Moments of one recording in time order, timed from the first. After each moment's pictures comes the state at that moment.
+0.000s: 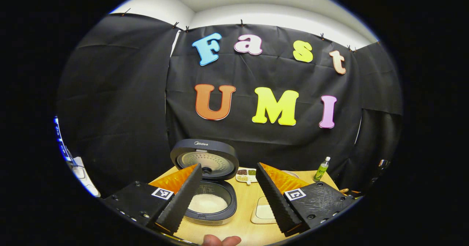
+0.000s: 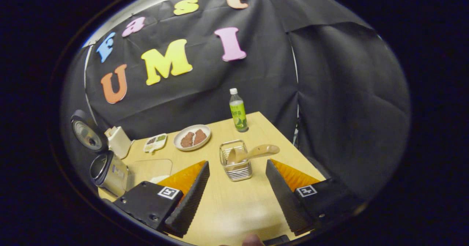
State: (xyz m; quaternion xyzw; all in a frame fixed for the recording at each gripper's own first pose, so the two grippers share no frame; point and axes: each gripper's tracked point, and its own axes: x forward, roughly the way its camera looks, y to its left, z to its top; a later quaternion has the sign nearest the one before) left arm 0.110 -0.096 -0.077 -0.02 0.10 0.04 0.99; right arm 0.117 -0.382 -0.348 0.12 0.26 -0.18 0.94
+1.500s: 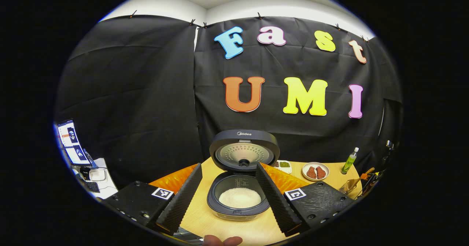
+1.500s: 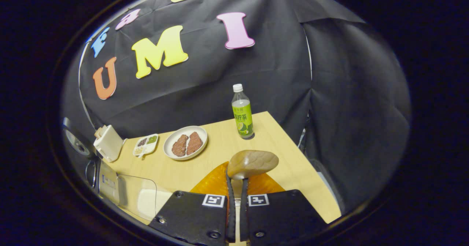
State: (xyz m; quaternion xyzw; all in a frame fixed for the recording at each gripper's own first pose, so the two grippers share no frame) left arm 0.085 -0.016 -0.090 0.00 0.13 0.13 0.98; right arm 0.225 -0.403 -0.338 0.07 0.29 -0.15 0.94
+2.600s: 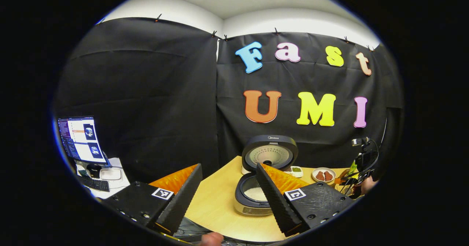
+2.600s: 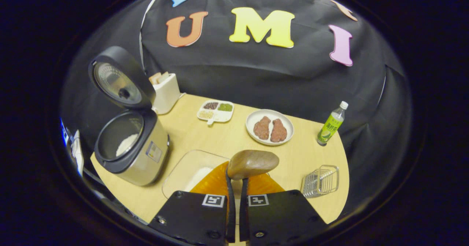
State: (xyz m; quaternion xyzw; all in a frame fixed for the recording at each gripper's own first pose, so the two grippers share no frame) left arm -0.012 0.050 -0.068 0.00 0.08 0.19 0.98; right arm 0.233 -0.143 -0.366 -0.09 0.39 0.05 0.91
